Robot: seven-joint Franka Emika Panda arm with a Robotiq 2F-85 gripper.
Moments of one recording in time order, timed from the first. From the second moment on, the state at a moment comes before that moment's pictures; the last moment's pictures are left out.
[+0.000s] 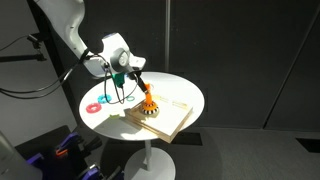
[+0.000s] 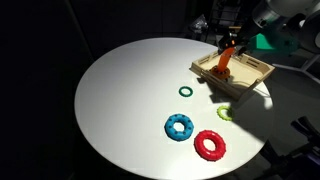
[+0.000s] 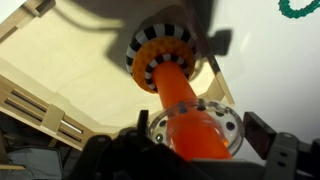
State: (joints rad) arm 0.31 0.25 -0.23 -2.39 -0.49 3.06 0.95
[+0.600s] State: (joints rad) arm 0.29 0.15 -0.18 -2.41 -0.41 3.05 0.93
